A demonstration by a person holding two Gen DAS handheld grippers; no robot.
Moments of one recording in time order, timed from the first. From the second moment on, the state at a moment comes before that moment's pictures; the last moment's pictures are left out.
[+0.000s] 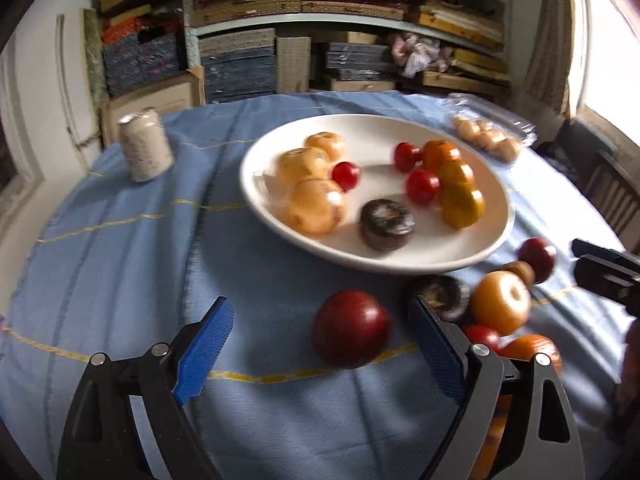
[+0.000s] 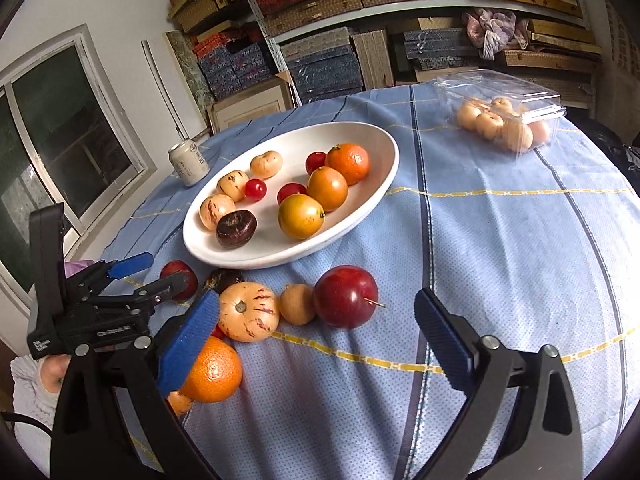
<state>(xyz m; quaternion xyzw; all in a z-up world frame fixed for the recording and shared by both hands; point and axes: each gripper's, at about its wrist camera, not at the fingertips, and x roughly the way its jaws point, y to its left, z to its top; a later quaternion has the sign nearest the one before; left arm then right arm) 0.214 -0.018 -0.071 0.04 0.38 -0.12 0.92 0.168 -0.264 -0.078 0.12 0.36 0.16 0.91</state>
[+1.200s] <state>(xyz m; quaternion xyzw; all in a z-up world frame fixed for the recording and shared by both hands) 0.216 -0.008 -0.078 0.04 0.41 -0.12 0.90 0.172 -0.250 -0.090 0.02 0.39 0.15 0.91</state>
